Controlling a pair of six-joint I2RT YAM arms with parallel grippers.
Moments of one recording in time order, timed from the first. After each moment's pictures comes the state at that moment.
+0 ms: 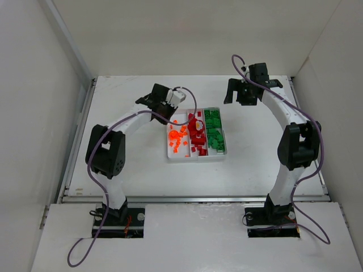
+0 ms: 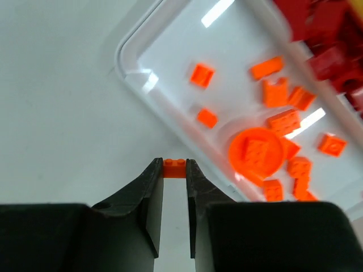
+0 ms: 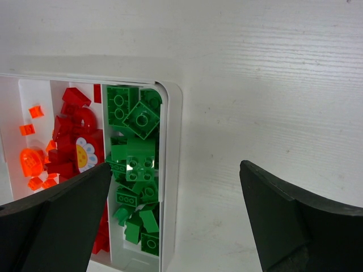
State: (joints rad) left arm -0.39 1.85 1.40 -0.52 0.10 0.30; right arm 0.14 1.91 1.70 -0.67 -0.22 0.21
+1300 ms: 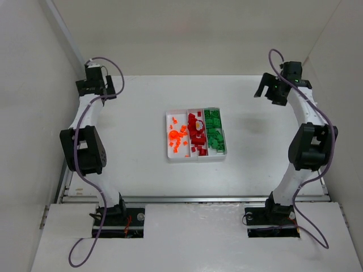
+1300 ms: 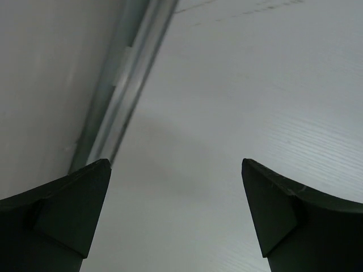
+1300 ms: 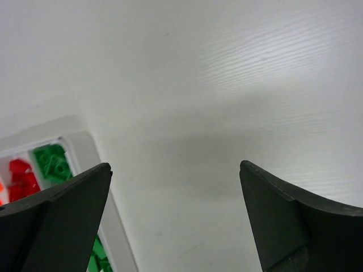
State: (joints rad) left arm 0.08 1.84 1.56 -0.40 -0.26 -0.04; right arm -0.09 1.89 1.70 -0.66 -0.18 0.26
